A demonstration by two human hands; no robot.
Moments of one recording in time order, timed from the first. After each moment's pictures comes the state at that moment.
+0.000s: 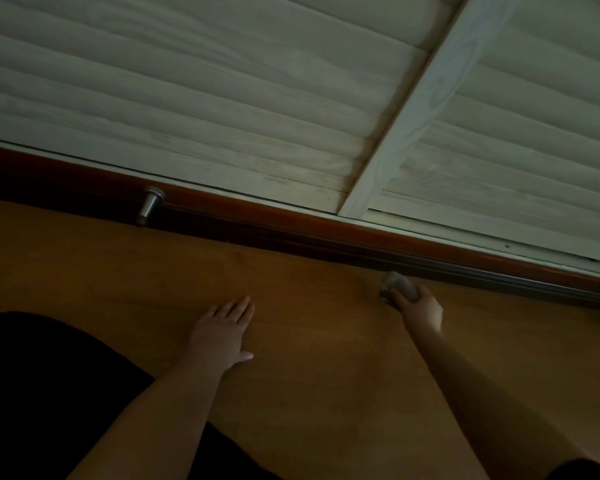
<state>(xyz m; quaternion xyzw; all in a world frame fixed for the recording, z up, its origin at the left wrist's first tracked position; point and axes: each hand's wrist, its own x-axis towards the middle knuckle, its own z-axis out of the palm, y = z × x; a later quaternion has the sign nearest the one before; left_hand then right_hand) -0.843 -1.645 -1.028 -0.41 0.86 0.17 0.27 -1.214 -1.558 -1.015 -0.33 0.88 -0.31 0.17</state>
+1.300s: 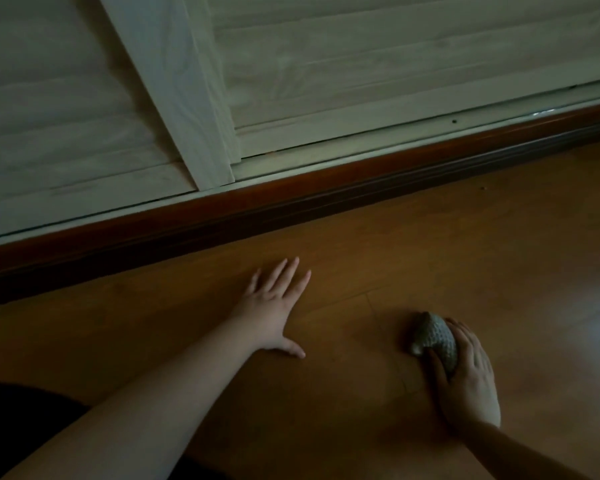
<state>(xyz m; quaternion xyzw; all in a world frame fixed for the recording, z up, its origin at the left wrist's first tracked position) -1.062 -1.655 -1.064 -0.18 0.92 0.13 0.31 -1.236 -1.336 -1.089 -0.32 0.92 -0.23 0.05</state>
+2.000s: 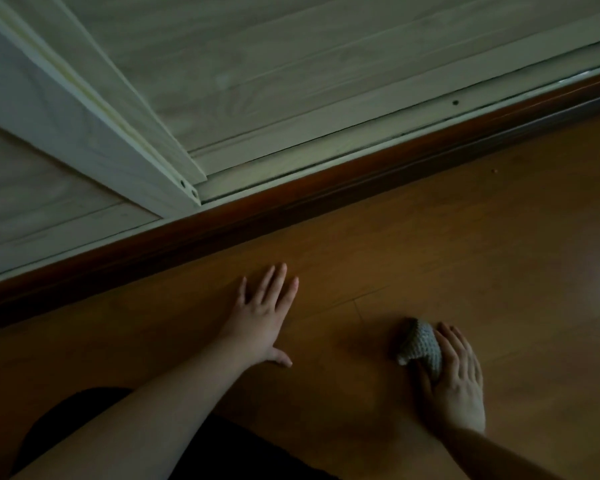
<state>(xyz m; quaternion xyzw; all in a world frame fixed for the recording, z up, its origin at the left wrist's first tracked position) -1.084 -1.646 -1.040 -0.19 0.90 0.09 0.39 -1.237 -1.335 -1.084 -0.31 0.92 -0.19 0.13</state>
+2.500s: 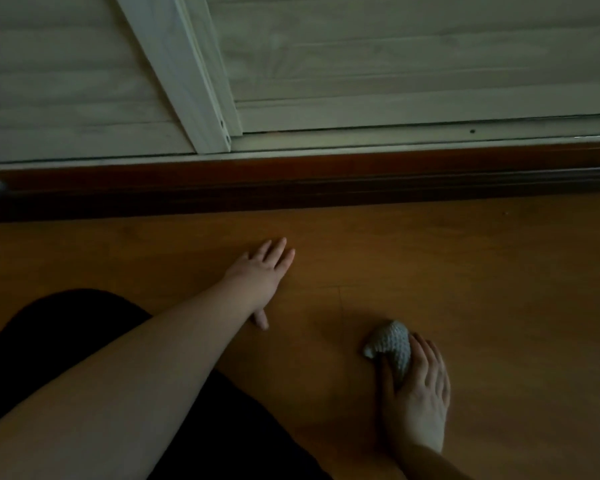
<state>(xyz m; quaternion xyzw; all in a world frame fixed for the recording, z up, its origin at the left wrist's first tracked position) -1.113 -1.615 -1.025 -0.33 0.84 0.11 0.41 -1.240 -1.334 -1.091 -0.33 0.91 -0.25 0.09</state>
